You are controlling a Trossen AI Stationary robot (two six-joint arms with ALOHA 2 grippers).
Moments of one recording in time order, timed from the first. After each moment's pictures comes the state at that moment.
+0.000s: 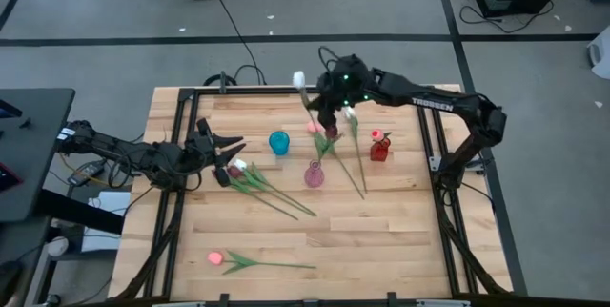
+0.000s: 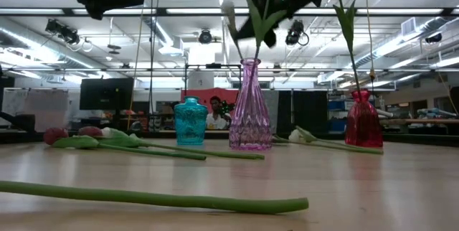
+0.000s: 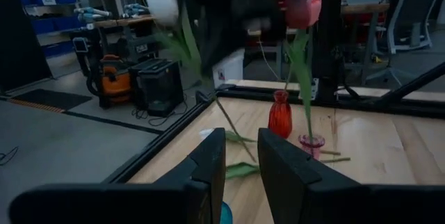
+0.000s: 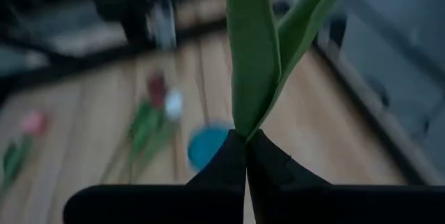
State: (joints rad) left arm -0.29 0.57 0.42 0.11 -0.73 0.02; right arm -0.45 1.62 1.39 -0.30 -0.31 0.02
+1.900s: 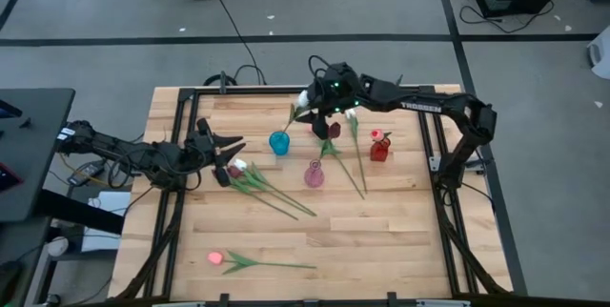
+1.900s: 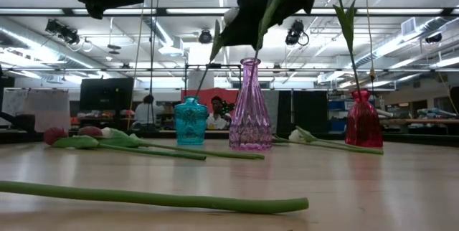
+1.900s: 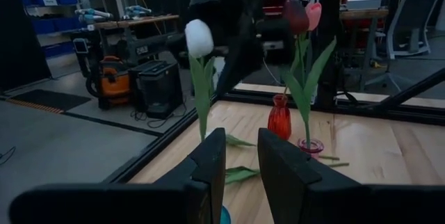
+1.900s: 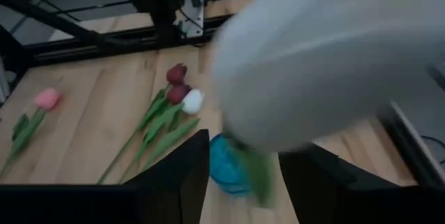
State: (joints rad) left arm -0.29 0.57 0.42 0.13 -0.73 0.02; right arm -0.41 1.69 1.39 -0.24 -0.37 -0.07
